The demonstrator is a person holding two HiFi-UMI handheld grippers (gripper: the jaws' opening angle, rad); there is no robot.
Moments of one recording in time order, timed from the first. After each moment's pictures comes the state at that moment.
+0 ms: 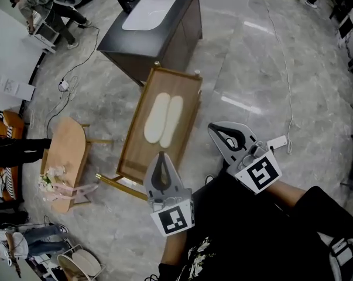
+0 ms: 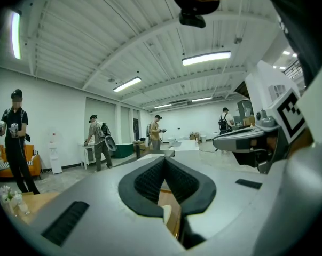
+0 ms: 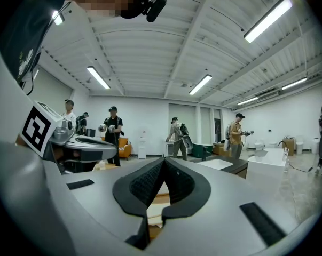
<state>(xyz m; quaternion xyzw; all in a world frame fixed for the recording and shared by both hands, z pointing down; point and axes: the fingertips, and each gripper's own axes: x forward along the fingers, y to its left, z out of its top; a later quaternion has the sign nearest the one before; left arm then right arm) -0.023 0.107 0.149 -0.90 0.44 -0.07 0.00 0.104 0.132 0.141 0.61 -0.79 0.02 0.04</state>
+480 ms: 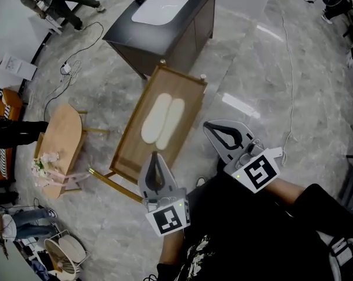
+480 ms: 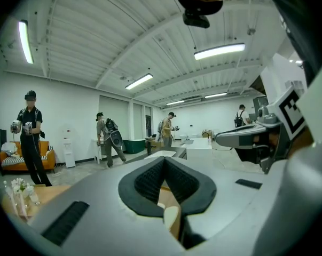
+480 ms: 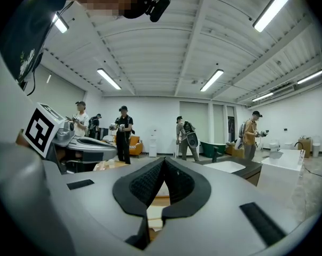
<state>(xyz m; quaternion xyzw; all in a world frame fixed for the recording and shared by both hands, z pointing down) -0.017 0.074 0.154 -0.86 0.50 -0.08 -0.01 0.119 0.084 0.138 0.55 -0.84 0.02 0.05</state>
